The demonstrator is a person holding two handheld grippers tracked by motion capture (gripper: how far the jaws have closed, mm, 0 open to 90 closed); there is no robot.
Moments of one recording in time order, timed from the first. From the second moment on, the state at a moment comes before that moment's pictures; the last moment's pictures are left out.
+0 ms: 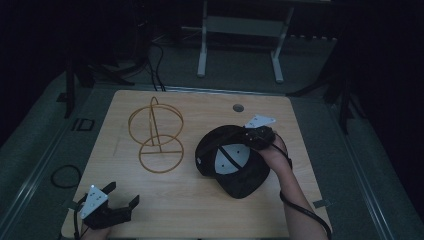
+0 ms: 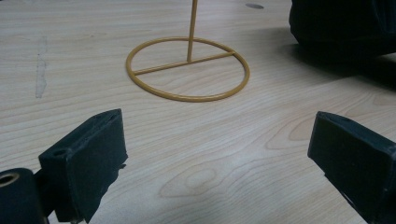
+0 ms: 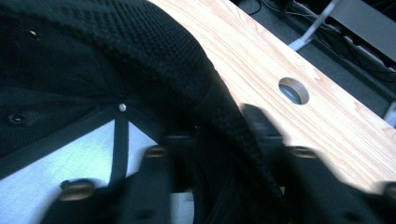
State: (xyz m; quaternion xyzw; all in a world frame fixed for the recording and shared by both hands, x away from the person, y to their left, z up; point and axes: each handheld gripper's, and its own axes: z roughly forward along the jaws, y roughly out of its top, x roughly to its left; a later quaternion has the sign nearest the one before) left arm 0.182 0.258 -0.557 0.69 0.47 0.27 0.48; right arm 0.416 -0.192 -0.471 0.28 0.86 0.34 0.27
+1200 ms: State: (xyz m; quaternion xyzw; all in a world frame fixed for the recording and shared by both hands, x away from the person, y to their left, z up) left arm 0.172 0.231 -0.538 0.67 0.45 0.27 0.52; right arm 0.370 -0.199 -0.398 0.30 0.78 0.48 0.27
